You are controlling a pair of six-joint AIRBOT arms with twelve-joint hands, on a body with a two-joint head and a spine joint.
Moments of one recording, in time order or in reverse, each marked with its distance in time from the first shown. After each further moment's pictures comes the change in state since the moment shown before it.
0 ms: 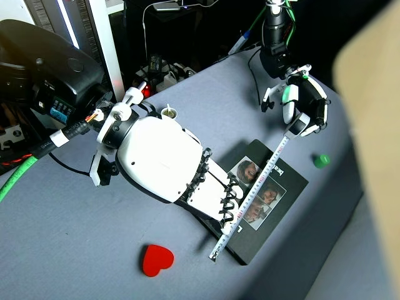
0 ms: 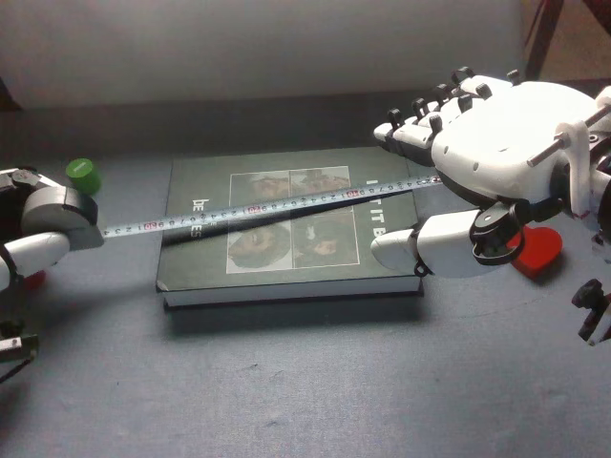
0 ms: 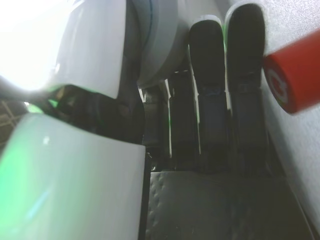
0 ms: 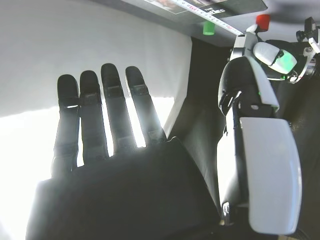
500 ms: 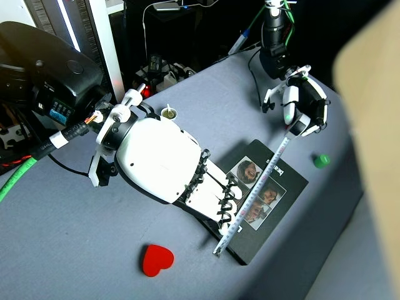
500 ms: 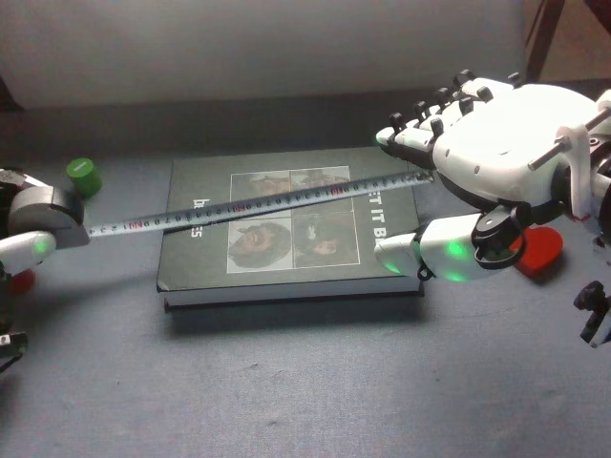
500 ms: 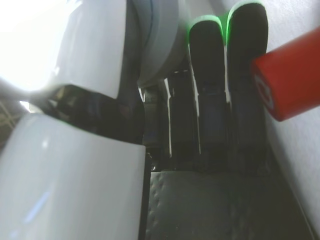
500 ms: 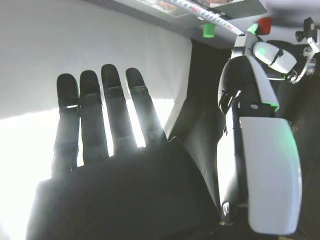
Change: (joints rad) left arm 0.020 -0.002 0.018 -0.048 0.000 0.009; right arm -0.007 0.001 0.000 -0.005 0.000 0.000
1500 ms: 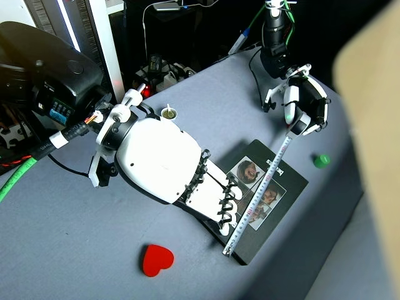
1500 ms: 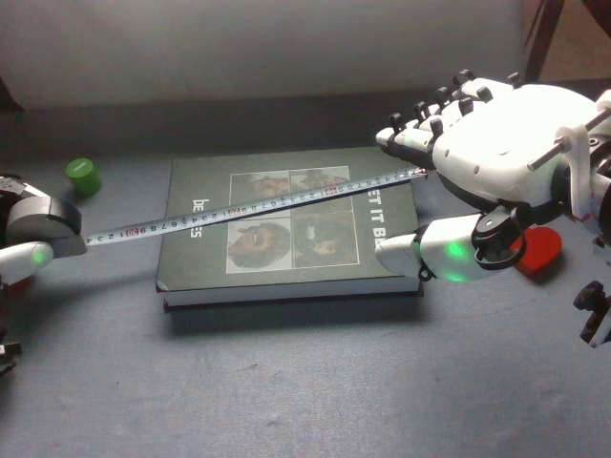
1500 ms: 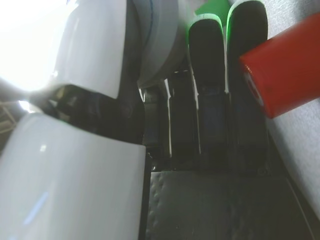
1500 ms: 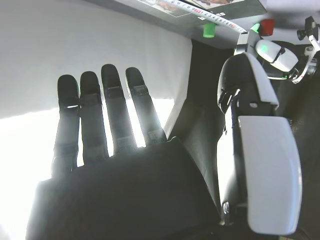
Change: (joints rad) left arm 0.026 -0.016 0.030 0.023 -0.015 0.020; right arm 0.000 0.000 0.000 -0.001 -0.001 0.000
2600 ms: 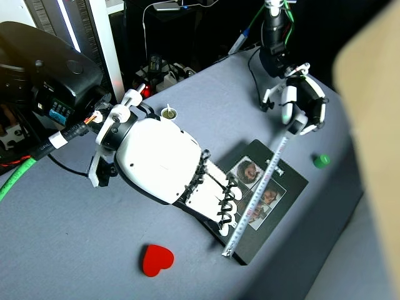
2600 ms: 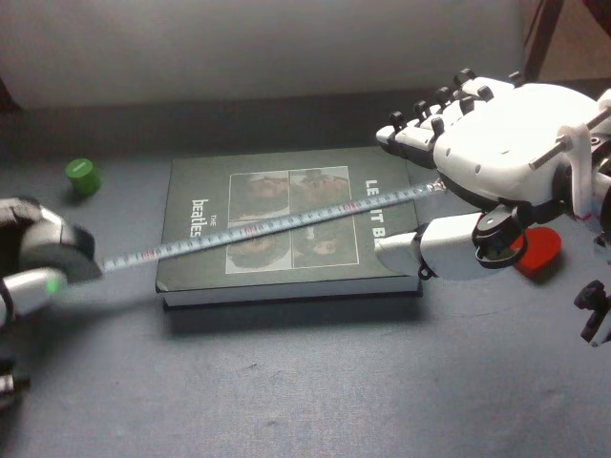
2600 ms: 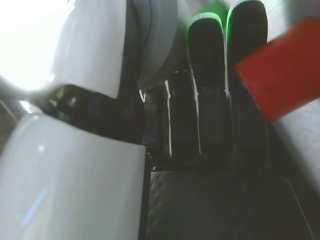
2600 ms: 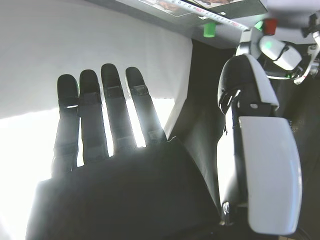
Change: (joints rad) left arm 0.022 0.051 -0.142 0.021 -0.012 0.079; right arm 0.000 0.002 0.000 -0.001 0.000 0.002
